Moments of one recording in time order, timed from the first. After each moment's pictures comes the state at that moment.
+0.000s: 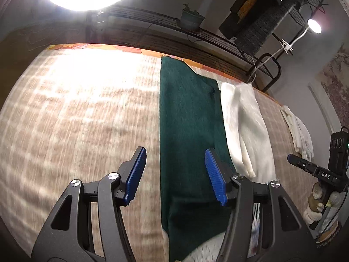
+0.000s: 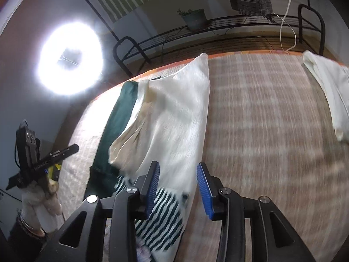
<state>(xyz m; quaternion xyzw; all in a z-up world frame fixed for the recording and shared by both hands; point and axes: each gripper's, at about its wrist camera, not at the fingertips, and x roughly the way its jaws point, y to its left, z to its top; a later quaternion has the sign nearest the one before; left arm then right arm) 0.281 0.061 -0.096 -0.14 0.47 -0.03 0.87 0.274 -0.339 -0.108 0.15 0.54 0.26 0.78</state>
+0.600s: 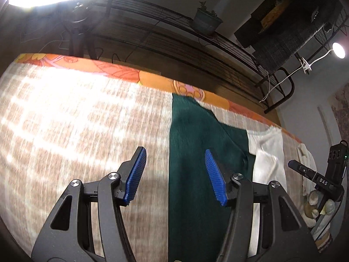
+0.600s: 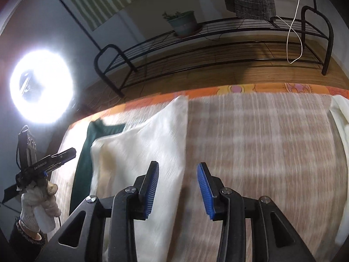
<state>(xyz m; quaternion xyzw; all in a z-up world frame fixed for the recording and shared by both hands) 0.429 0.085 -0.133 -0.17 0.49 -0.02 0.86 0.415 -0.327 -0.148 0.16 0.55 0.24 0.79</state>
